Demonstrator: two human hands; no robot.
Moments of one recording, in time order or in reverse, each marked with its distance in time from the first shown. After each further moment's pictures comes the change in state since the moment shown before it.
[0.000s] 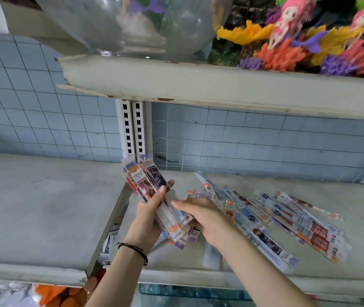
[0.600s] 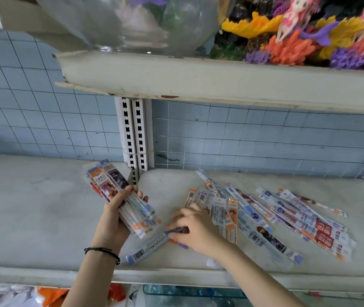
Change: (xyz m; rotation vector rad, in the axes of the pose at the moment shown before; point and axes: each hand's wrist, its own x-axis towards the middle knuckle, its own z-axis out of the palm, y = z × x) left_hand 0.005 0.033 -0.062 -0.120 0.067 -0.001; right_hand 0.016 0.047 -0.001 -1.053 -0.062 -0.589
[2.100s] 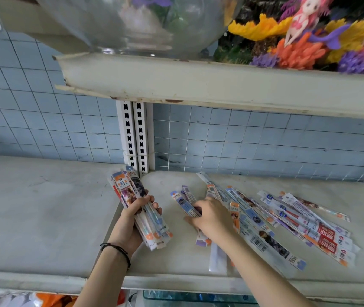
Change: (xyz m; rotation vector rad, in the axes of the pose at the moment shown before) left_hand 0.004 -0.023 0.009 0.003 -0.007 -0.145; right_hand 0.018 0.020 -0.021 -0.192 0.092 0.439
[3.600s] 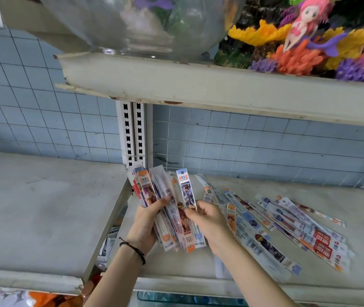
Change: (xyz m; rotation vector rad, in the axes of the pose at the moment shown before) left_hand 0.006 -0.024 0.030 0.234 0.041 0.043; right_hand -0.023 -0.015 -0.011 1.037 -0.061 0.182
